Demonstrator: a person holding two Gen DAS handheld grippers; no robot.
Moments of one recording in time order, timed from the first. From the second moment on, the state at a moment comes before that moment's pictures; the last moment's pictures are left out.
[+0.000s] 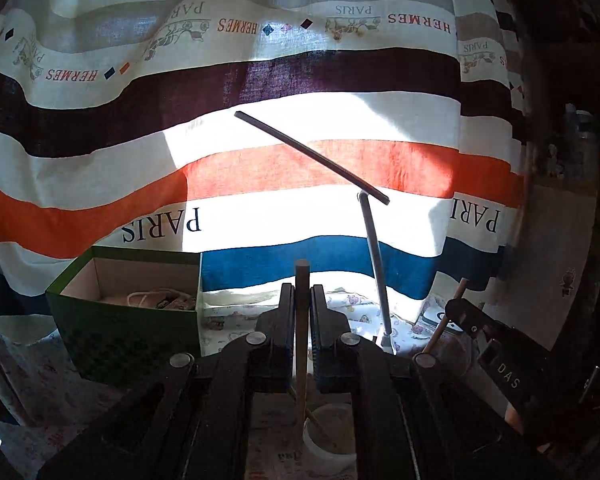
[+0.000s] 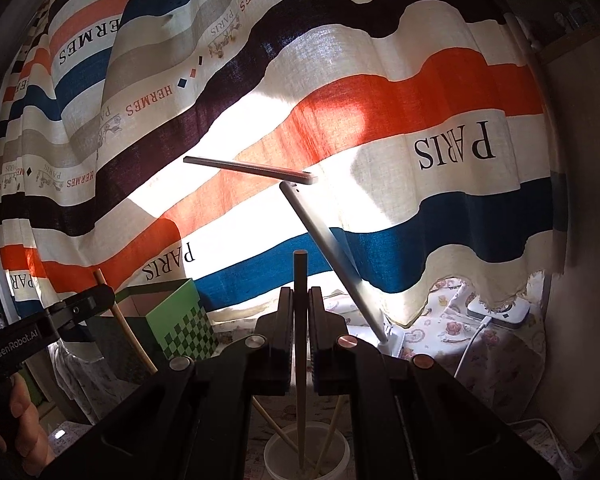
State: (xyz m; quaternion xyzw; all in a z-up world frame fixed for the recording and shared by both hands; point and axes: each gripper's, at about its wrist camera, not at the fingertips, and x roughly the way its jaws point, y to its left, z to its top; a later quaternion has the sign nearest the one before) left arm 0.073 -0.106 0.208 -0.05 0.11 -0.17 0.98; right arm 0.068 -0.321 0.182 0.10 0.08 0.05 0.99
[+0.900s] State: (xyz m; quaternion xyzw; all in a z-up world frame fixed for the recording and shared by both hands) left arm 0.135 -0.135 0.110 -0.08 0.24 -0.21 0.94; right arm 0.153 -0.345 0.122 0.16 0.30 0.07 0.94
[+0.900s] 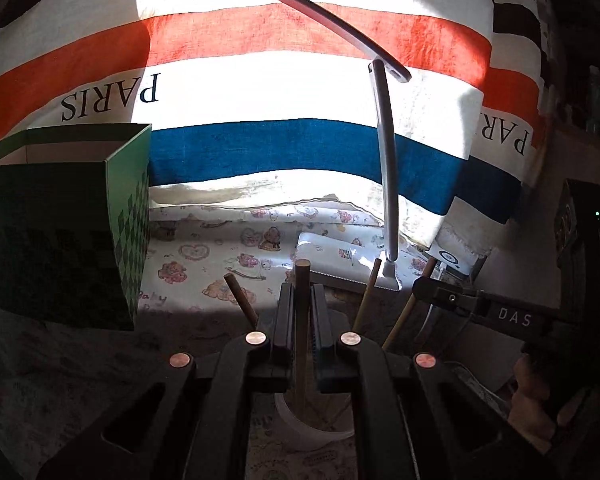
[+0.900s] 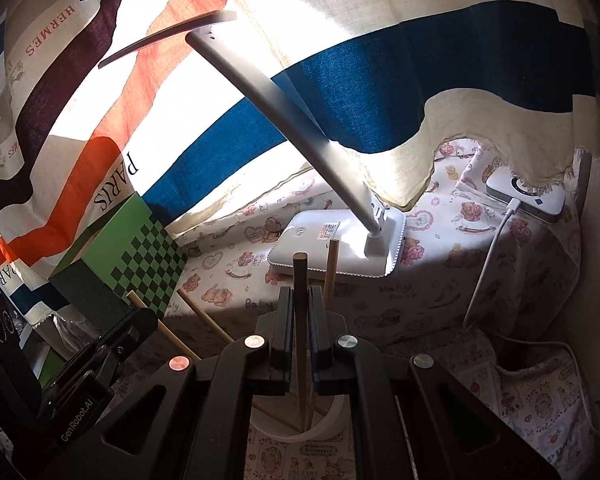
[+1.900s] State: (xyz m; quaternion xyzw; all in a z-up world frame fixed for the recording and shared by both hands) left arm 0.066 -0.113 0.144 0.00 0.12 -0.12 0.99; right arm 0.118 -0.338 0.155 0.12 0.24 0.05 0.96
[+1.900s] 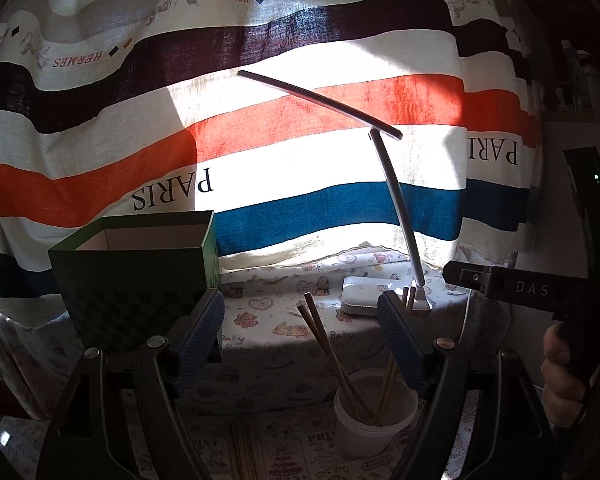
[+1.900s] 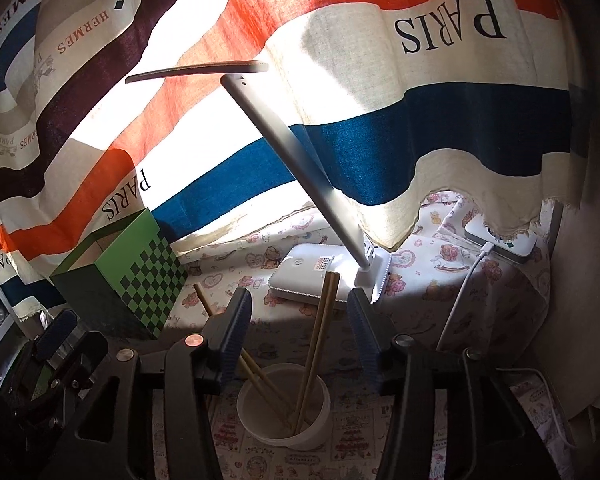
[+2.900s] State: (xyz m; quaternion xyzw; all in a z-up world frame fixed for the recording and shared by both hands) left arm -0.032 0.013 0.067 -0.04 0.13 -0.01 0.99; right arm -0.005 -0.256 0.108 0.06 0.22 0.05 0.97
